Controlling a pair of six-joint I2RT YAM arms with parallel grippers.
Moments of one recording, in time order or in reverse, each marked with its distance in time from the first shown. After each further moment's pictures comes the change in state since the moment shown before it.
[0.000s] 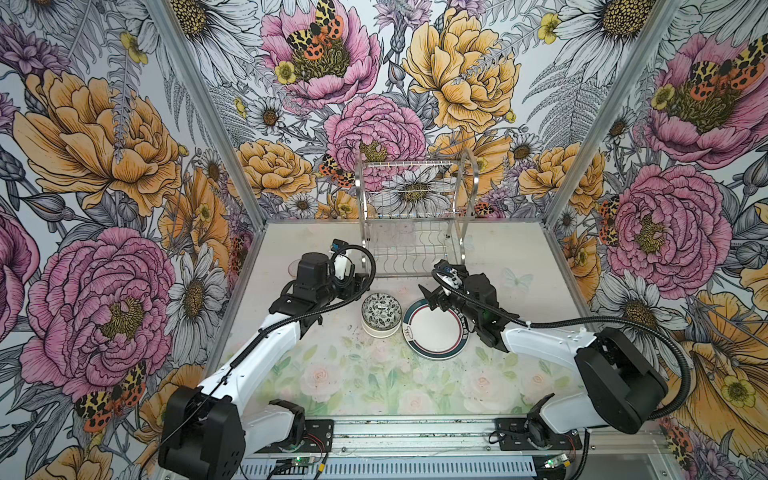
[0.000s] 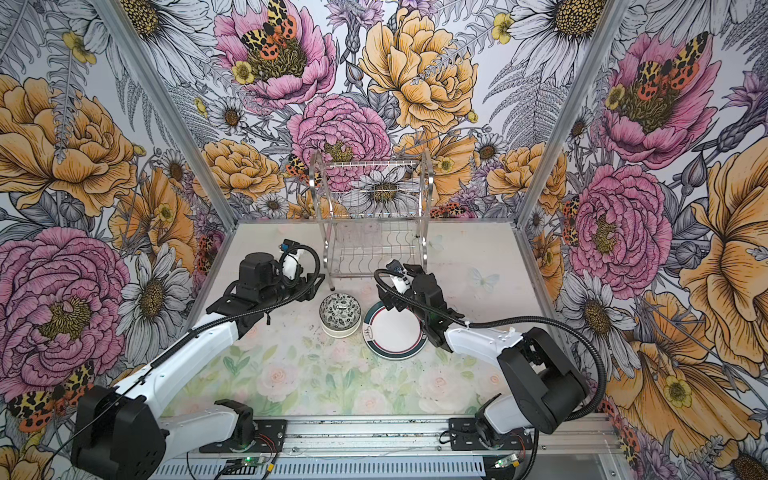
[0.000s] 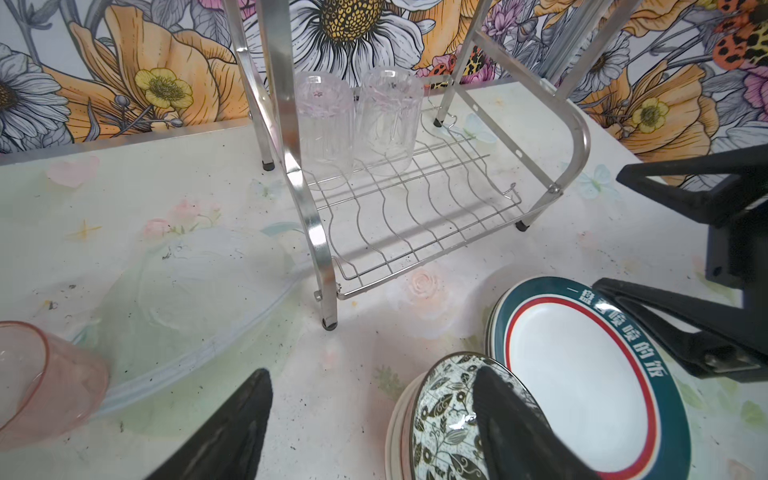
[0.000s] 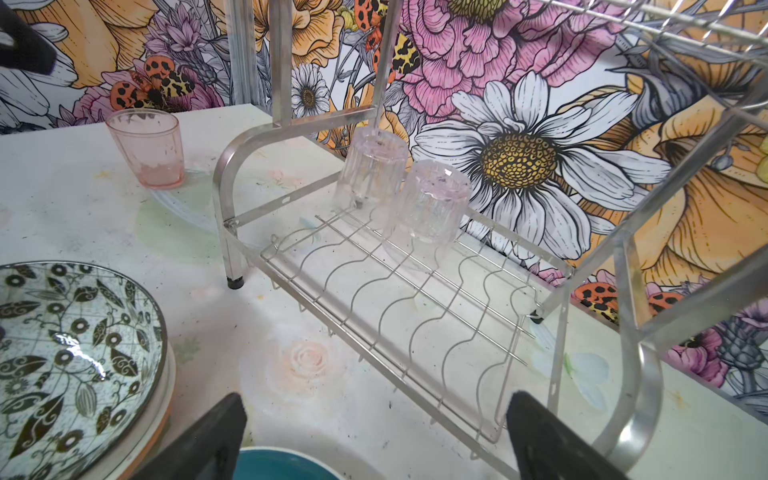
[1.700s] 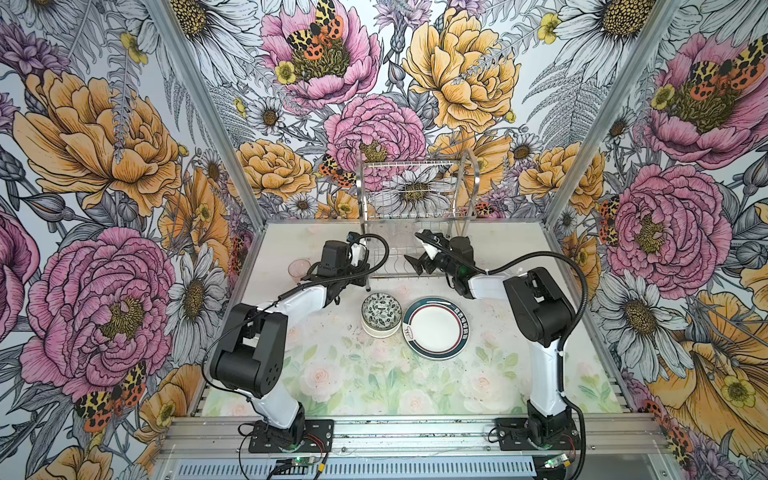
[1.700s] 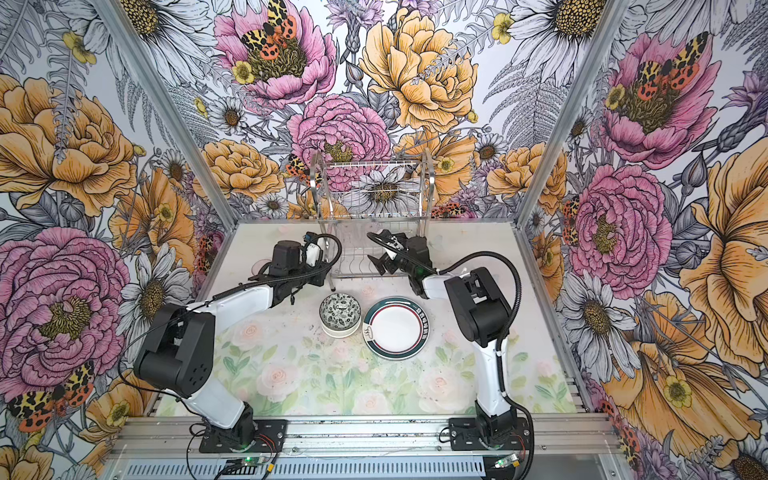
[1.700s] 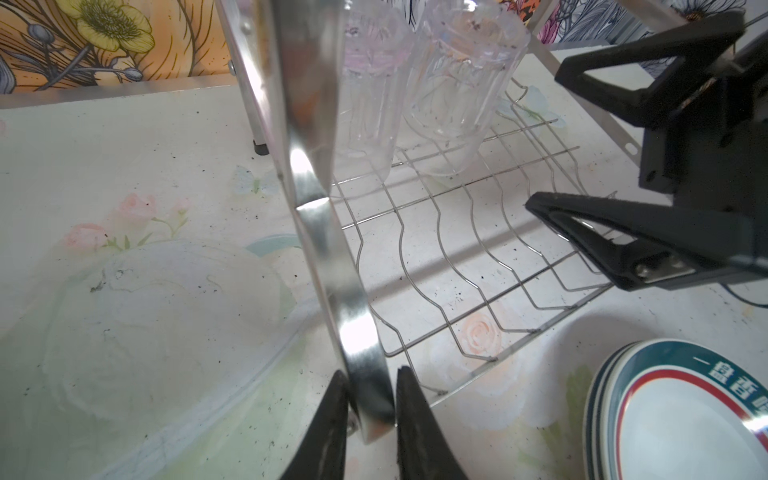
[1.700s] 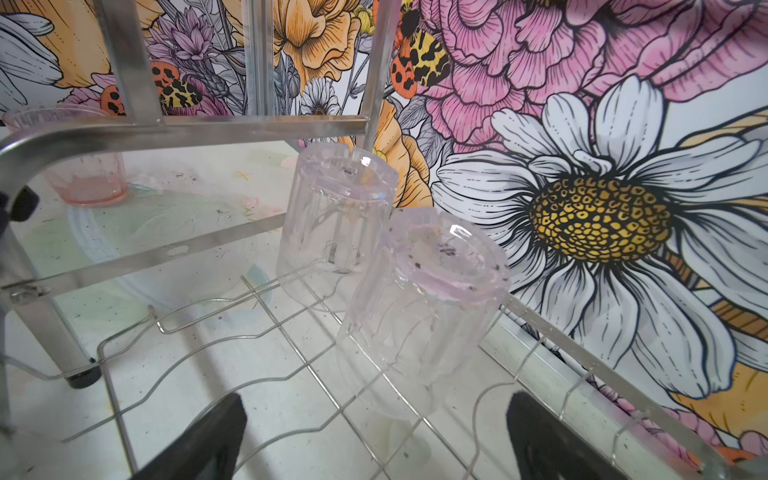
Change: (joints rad) left arm 0.010 0.422 0.158 0.175 -0.005 -0.023; right arm -0.189 0.637 0.574 0.116 -0.373 -0.101
